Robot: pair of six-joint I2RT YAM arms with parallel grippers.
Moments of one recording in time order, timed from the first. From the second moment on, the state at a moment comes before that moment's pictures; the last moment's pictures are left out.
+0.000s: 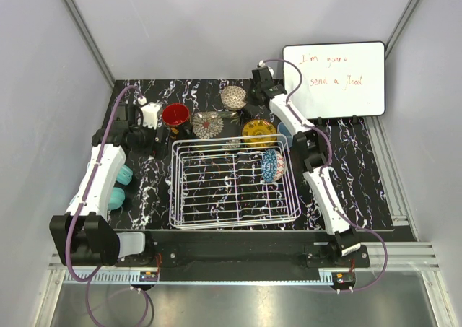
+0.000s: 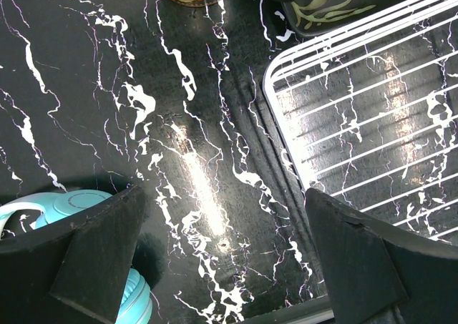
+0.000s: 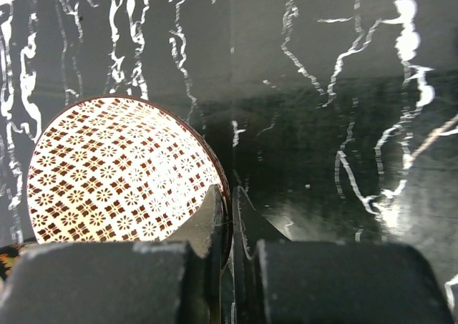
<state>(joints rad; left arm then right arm) 0.01 1.27 1.13 -0.80 0.23 0.24 0.39 2.77 2.62 -0.52 0.01 0.59</state>
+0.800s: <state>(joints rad) 0.01 1.29 1.13 -0.81 0.25 0.25 0.39 2.75 2.65 -0.55 0.01 0.58</state>
